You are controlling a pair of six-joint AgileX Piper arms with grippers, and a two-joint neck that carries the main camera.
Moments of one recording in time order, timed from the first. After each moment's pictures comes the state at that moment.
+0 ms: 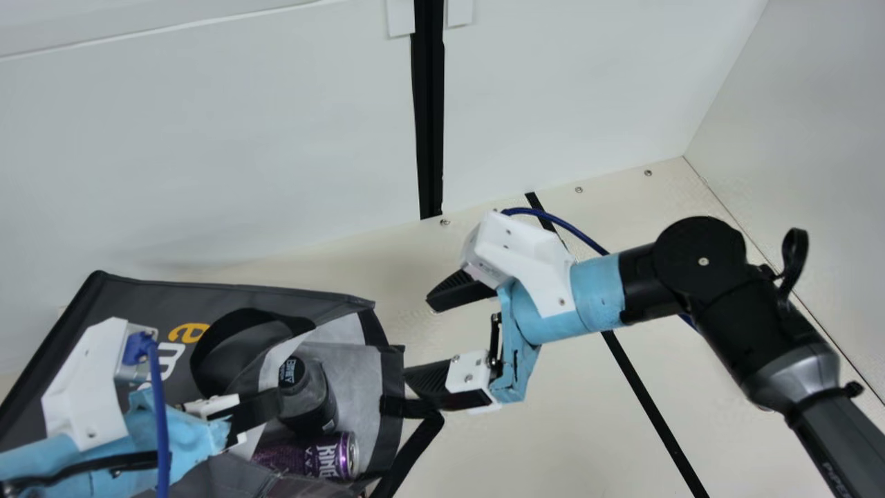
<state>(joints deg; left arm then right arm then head) -18.1 78.0 -66.7 -46.2 53.8 14.6 -4.0 79.8 -70.7 55.6 70.0 -68.8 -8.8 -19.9</state>
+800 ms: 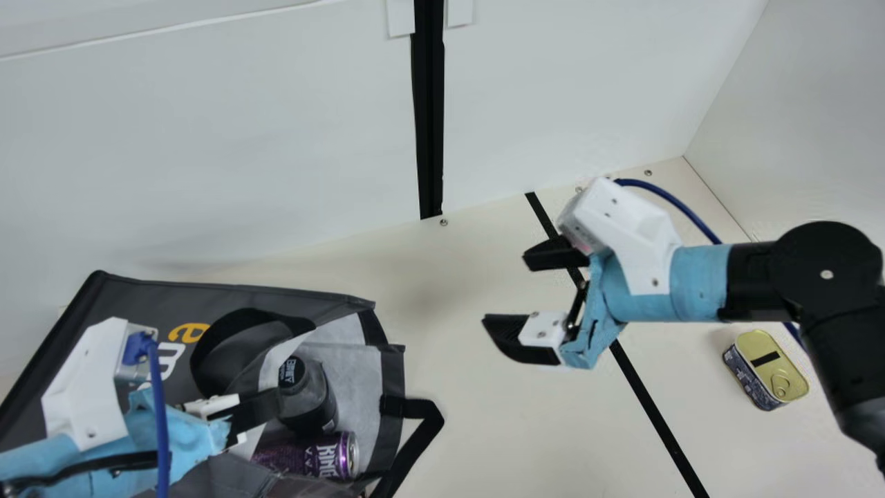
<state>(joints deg) -18.1 78.0 -66.7 -46.2 53.8 14.6 -19.4 73.1 -71.4 47.9 69.5 -62.8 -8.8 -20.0</state>
